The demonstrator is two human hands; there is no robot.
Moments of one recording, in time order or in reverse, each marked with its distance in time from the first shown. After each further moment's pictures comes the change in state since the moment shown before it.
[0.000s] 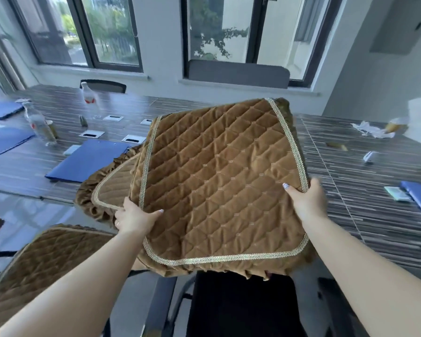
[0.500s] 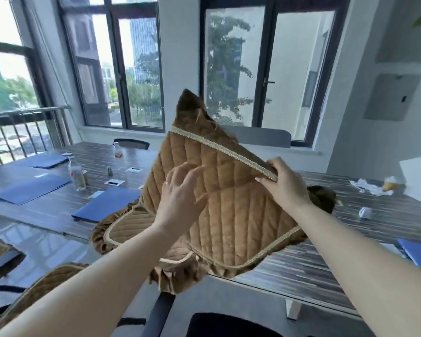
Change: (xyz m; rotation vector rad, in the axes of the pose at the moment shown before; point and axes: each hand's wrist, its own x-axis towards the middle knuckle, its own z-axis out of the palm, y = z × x) left_hand -0.194 0.149 -0.050 0.031 0.376 1.183; right_hand 0.003 -0.124 -0.115 -0.181 -0.086 -0.782
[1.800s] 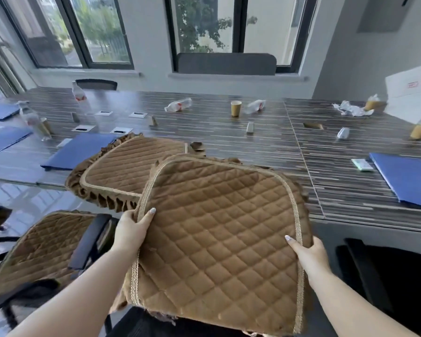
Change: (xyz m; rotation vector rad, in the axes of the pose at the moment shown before) left_hand -0.180 -0.072 0.068 -0.345 -0.248 -1.088; right_hand -0.282 0.172 0.037 0.383 -0.063 1.228
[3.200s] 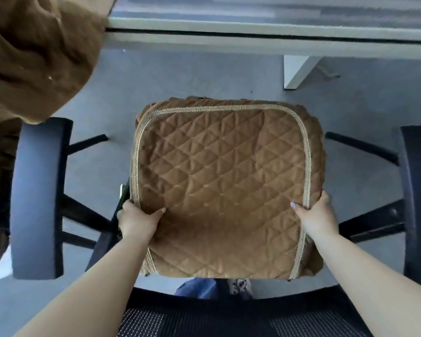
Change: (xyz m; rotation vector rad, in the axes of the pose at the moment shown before) left_hand 0.132 -0.370 0.203 0.680 -0.214 -0.528; right_hand 0.170 0.297 0.179 -0.653 0.011 0.383
